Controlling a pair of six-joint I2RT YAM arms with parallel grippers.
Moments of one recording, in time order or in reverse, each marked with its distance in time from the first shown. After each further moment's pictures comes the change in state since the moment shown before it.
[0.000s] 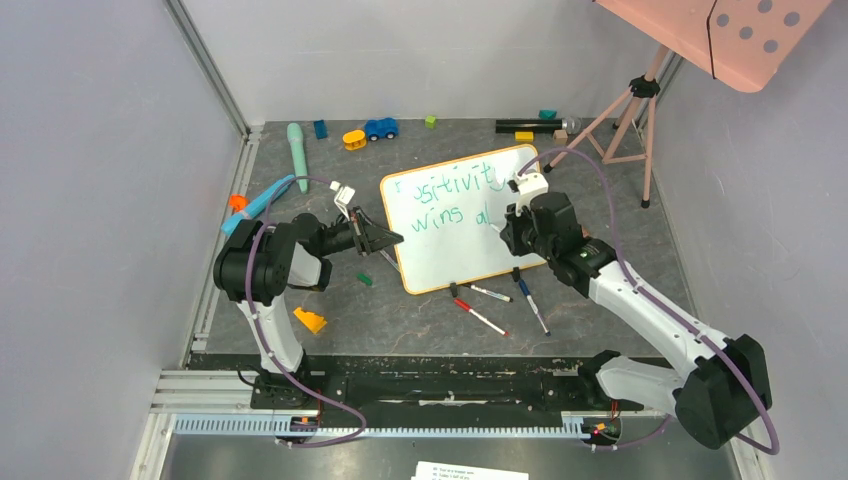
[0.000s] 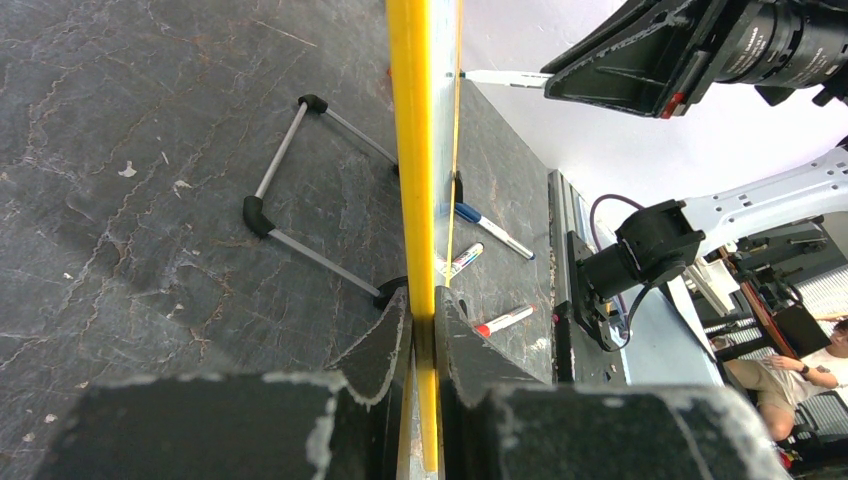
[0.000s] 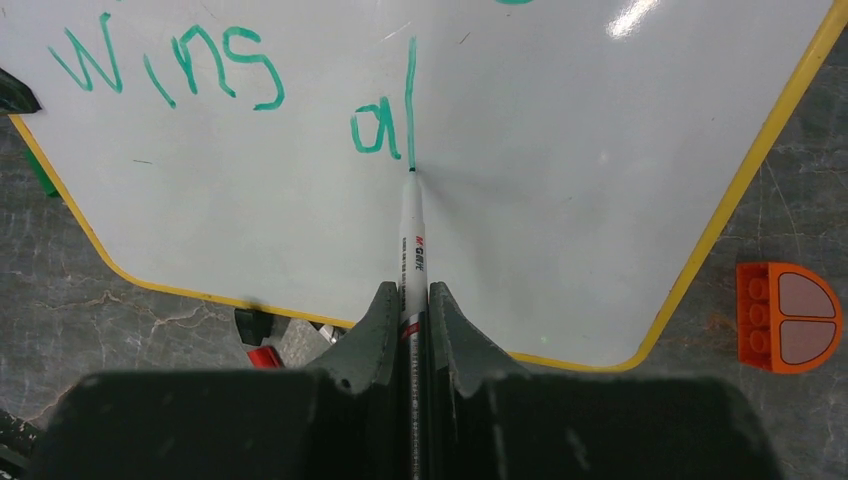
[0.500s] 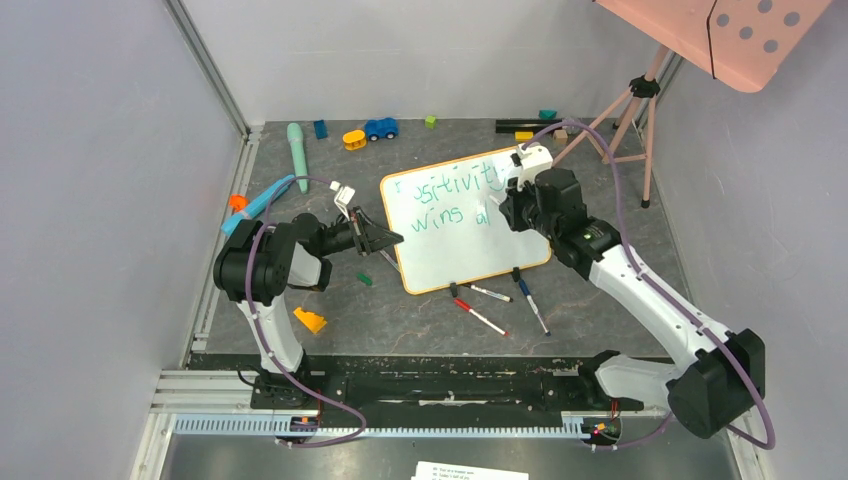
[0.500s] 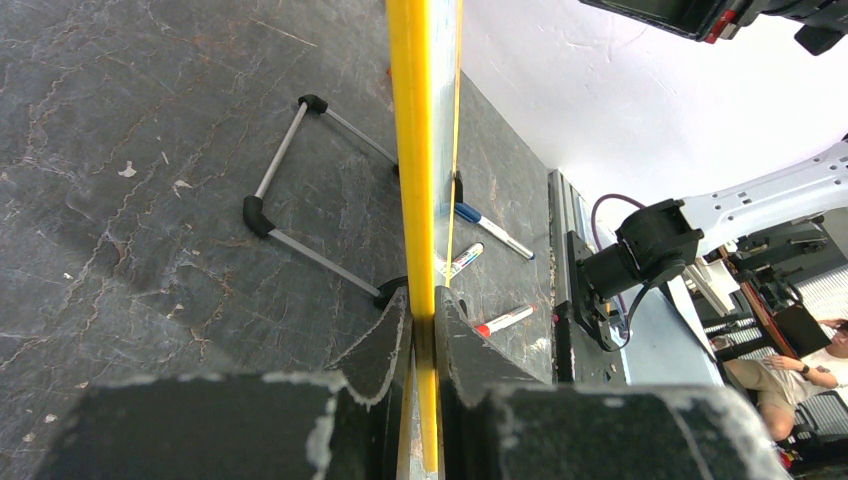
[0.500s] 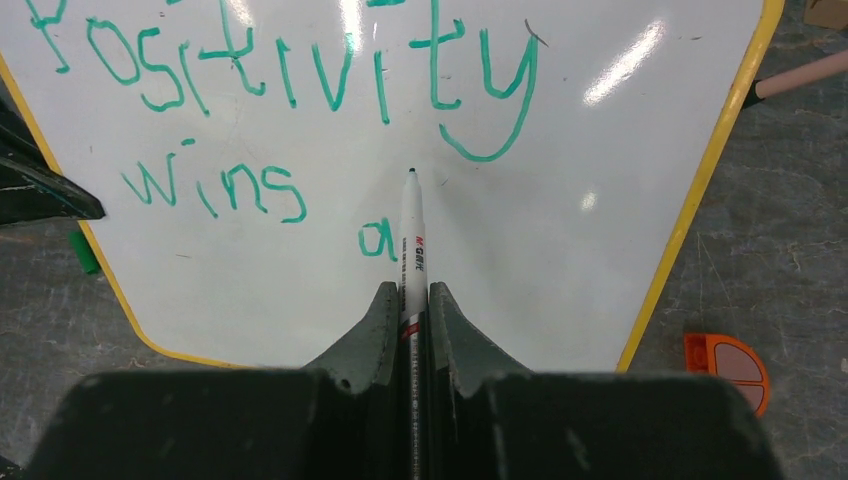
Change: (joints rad) left arm 0.000 0.000 0.000 0.000 0.000 0.000; right arm -0.027 0.049 0.171 -0.010 0.005 -0.028
